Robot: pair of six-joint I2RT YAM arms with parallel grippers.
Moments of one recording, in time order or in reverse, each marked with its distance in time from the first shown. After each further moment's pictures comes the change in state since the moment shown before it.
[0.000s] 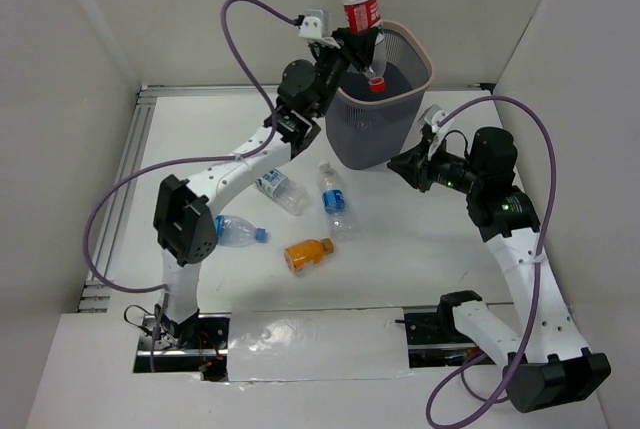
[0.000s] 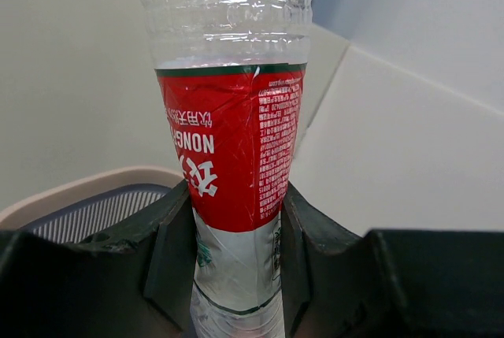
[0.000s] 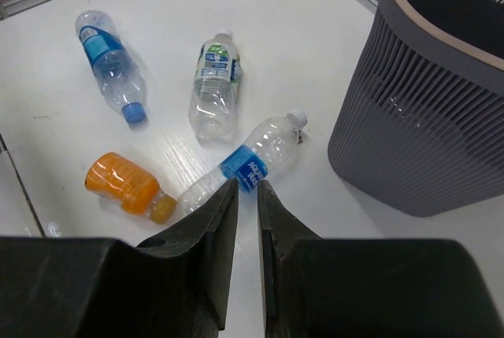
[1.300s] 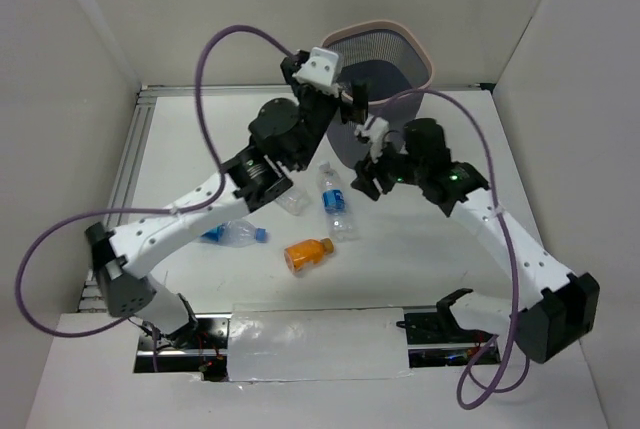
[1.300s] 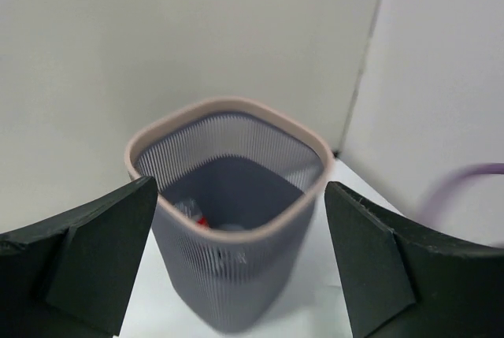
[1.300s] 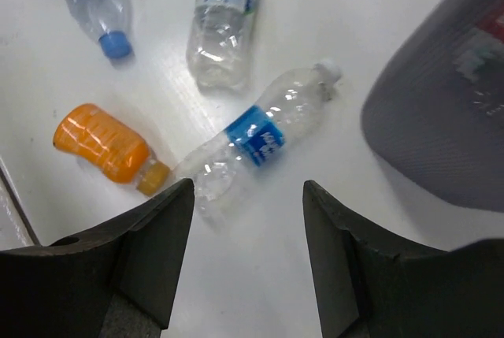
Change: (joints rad) left arm -0.204 -0.351 -0.257 -0.265 -0.285 0.421; right arm 0.236 0.235 0.059 -0.072 0.251 -0.105
